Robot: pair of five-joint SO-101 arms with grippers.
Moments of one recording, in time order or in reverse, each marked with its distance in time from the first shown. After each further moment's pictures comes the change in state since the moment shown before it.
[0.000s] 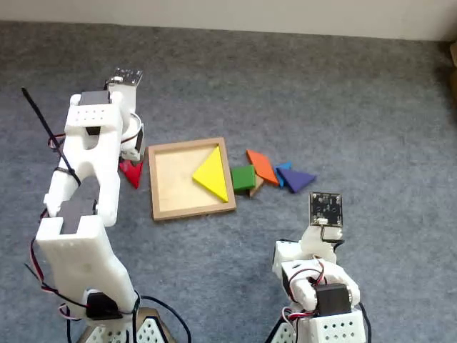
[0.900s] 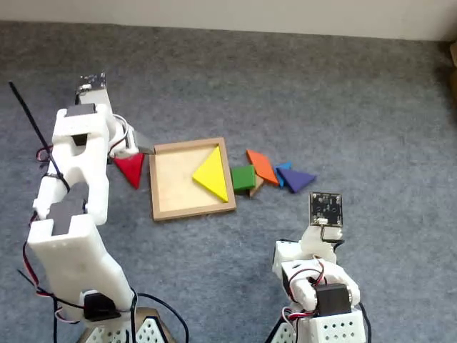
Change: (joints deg) left arm -6.1 0.0 7.7 -13.7 15.5; right arm 0.0 0.0 0.0 0.0 0.0
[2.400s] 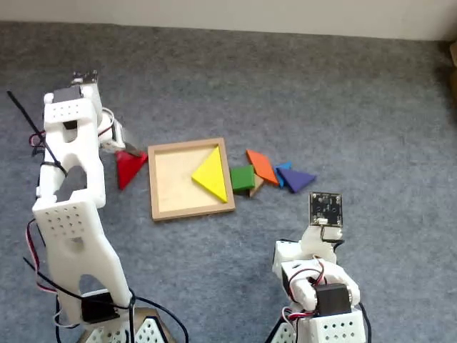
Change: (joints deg) left arm -0.8 20.9 -28.5 19.2 -5.8; right arm 0.0 0.0 0.0 0.0 0.0
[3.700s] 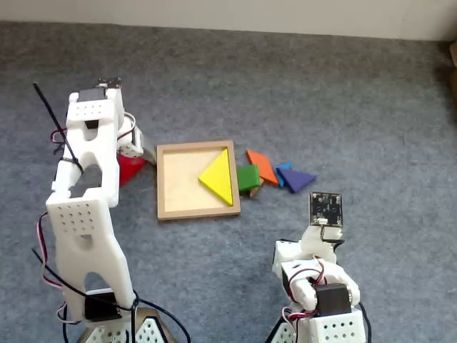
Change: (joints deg) left arm 4.7 0.9 0.5 0.5 1.7; right arm 0.0 0.0 0.0 0.0 0.0
